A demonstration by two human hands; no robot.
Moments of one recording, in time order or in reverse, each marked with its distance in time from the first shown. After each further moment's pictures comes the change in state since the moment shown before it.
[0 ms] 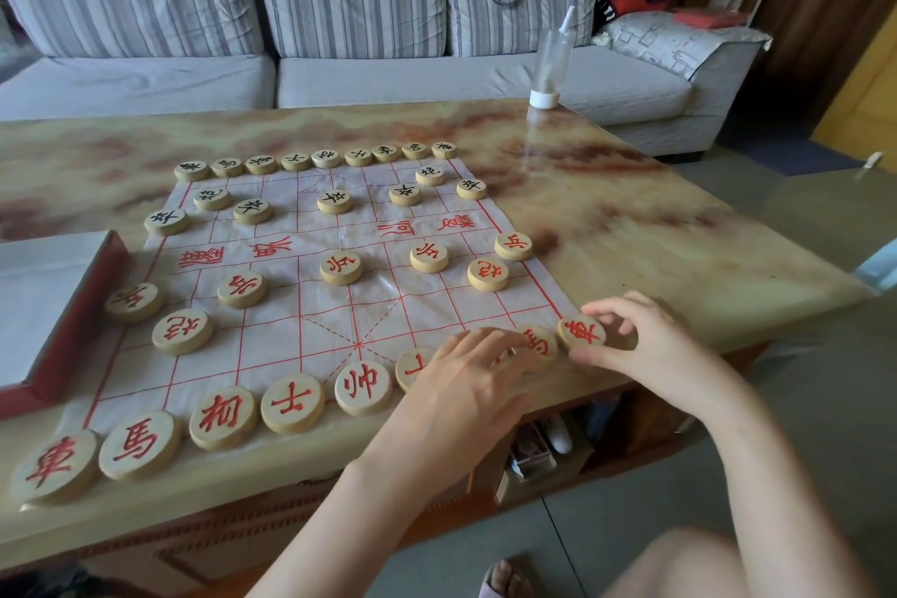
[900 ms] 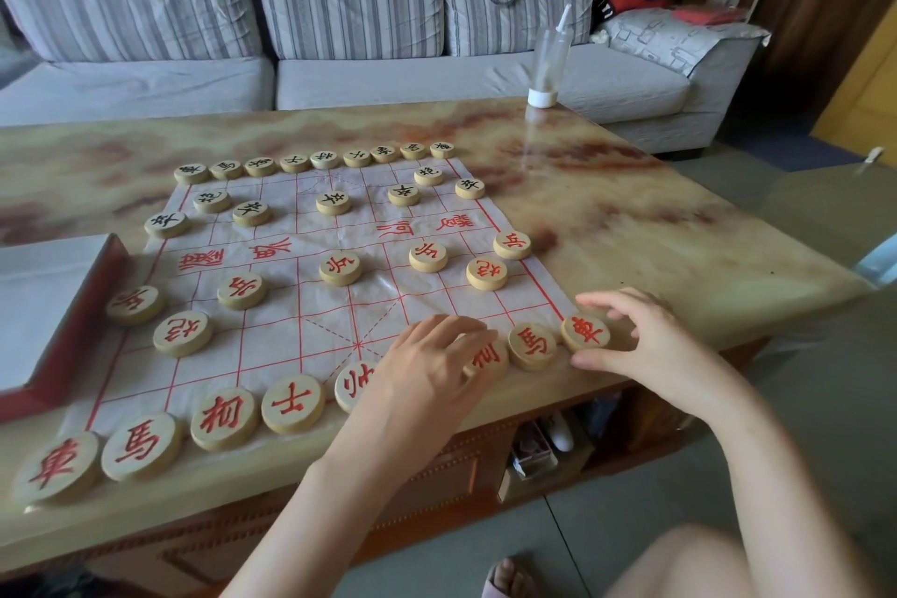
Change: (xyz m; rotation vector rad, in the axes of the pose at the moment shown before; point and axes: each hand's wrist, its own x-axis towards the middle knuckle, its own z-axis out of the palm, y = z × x) left_hand -0.010 -0.014 -0.015 -0.046 0.115 -0.144; right_hand -0.004 -0.002 -0.001 0.036 -0.017 -0.052
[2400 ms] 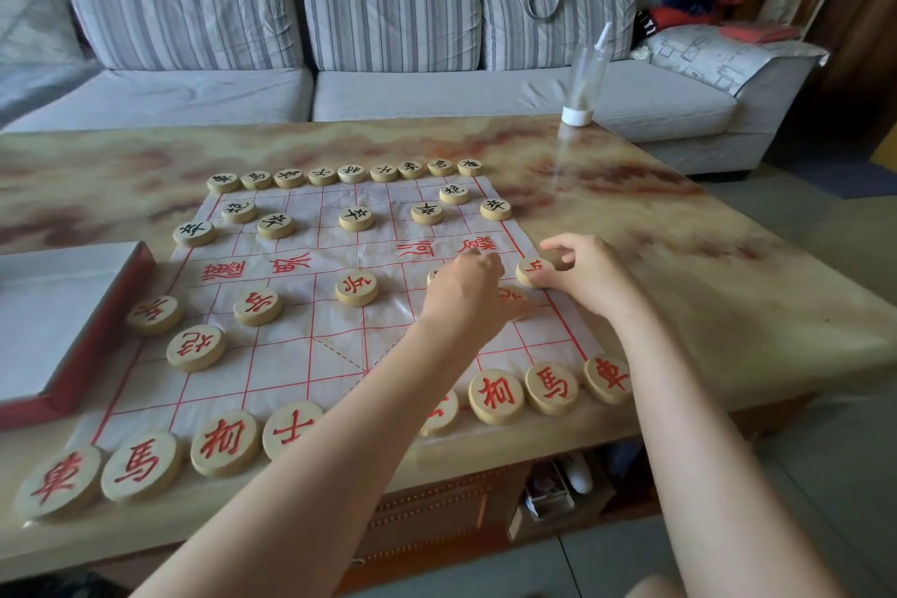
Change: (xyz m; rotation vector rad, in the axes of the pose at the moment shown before) left_hand 0.117 -0.019 0.013 -0.067 -0.161 -0.426; right_hand 0.132 -0.033 0.020 0.071 0.094 0.021
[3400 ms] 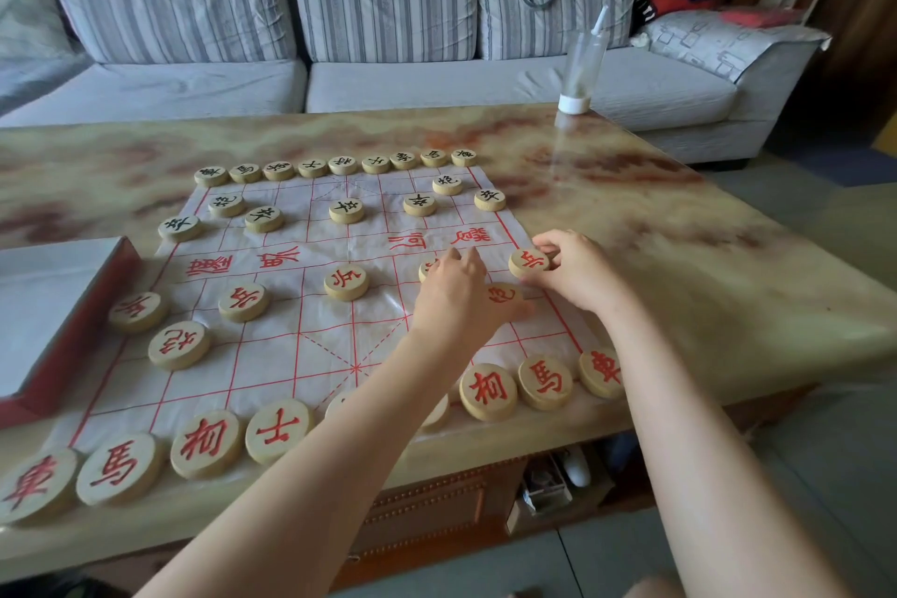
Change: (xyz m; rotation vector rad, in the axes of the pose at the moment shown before) left_hand -0.003 -0.004 0.016 -0.053 0.093 -0.072; right_hand 0.013 0.014 0.015 -0.047 -0.042 -0.035
